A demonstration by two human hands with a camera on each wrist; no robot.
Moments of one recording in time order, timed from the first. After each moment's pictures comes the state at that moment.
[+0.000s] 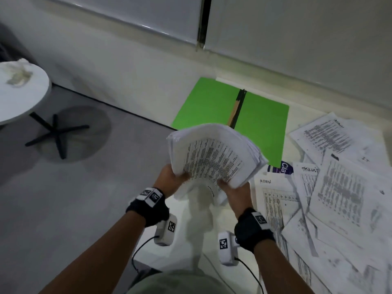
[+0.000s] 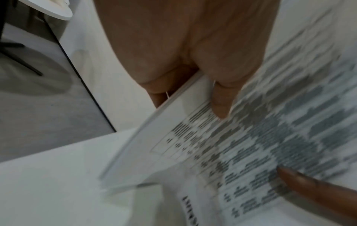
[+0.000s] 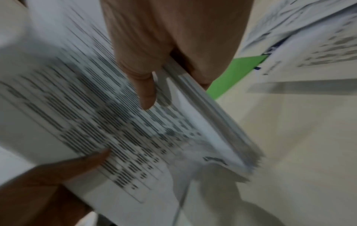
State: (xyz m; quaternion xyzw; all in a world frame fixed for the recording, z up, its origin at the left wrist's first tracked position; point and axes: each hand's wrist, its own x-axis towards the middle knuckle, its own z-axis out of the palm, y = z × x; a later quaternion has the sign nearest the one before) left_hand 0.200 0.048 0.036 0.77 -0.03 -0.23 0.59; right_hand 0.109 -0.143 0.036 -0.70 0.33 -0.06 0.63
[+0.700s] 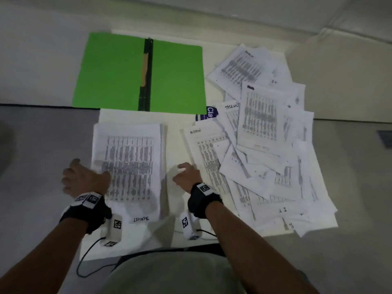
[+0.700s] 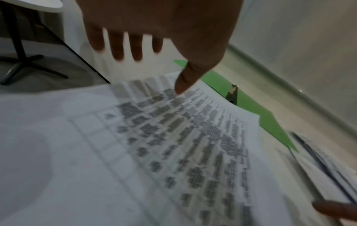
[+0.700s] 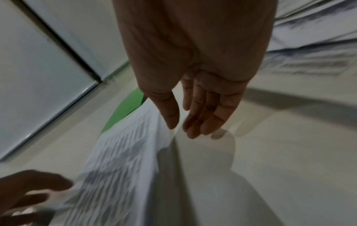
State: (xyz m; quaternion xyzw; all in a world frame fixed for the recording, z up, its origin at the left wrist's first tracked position) left_hand 0.179 0.030 -0.044 0.96 0.10 -0.12 0.21; right_hand 0.033 -0.187 -0.034 -0.71 0.46 0.19 0.49
